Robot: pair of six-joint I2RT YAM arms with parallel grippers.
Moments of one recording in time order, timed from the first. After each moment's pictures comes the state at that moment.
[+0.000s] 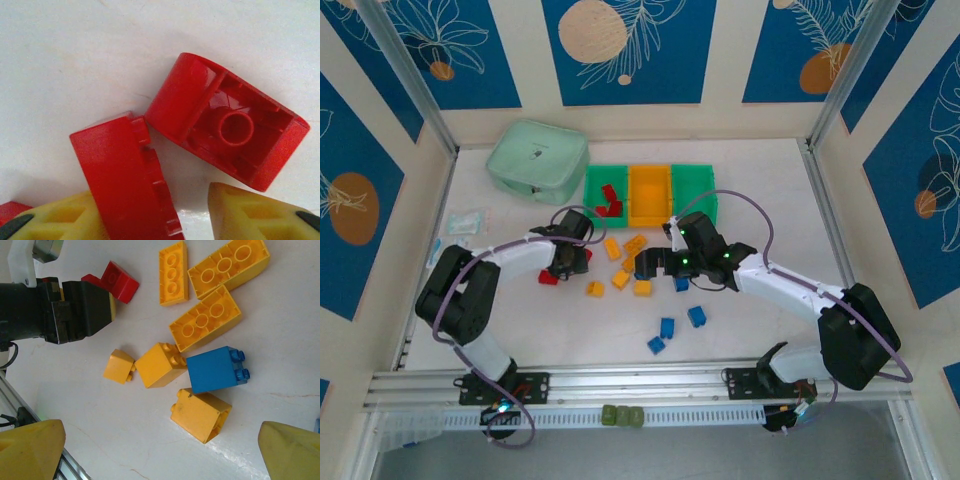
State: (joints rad) left arm -0.50 1.67 0.93 -0.54 -0.18 -0.63; right arm 0.65 1.34 0.80 -0.28 -0.33 0.60
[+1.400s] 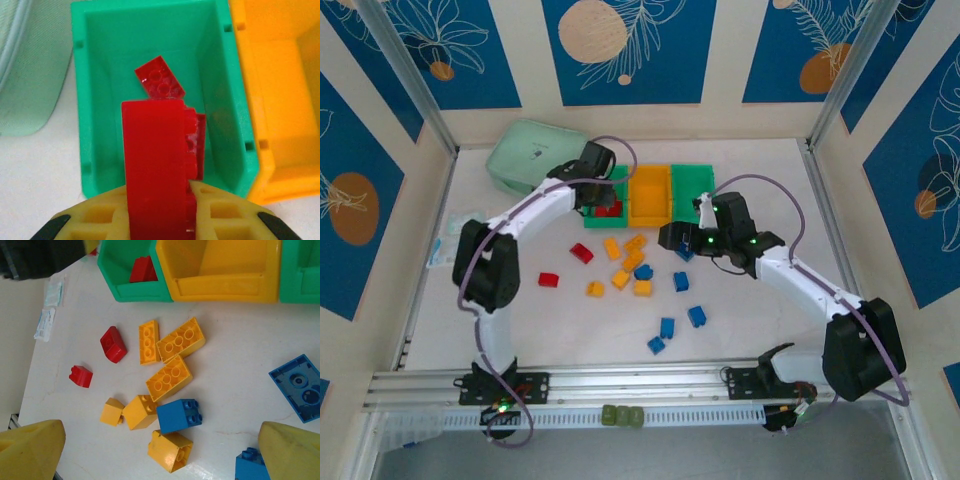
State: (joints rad) left arm -0.50 1.97 1.66 -0.65 -0.17 -0.31; right arm 0.42 1.28 0.84 -0.29 -0.41 0.54
